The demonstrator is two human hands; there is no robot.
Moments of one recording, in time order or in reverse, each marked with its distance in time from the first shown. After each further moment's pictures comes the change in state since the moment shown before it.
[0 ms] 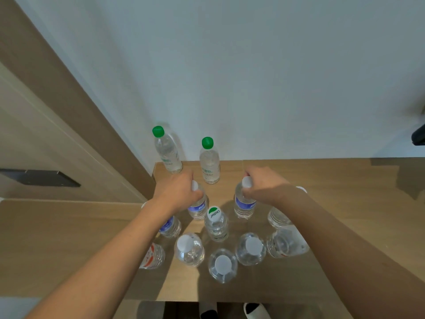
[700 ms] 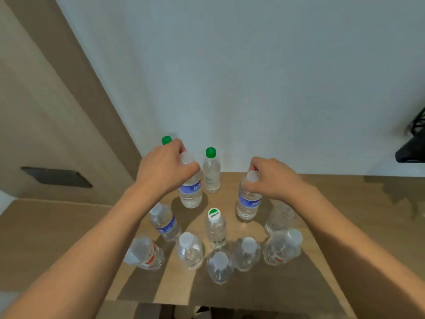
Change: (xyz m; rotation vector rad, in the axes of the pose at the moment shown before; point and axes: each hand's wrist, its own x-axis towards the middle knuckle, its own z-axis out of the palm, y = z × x) left_hand -0.045 0.016 -0.093 -0.185 0.423 -0.041; right_hand -0.043 -0.017 -0.047 -0.069 0.213 -0.112
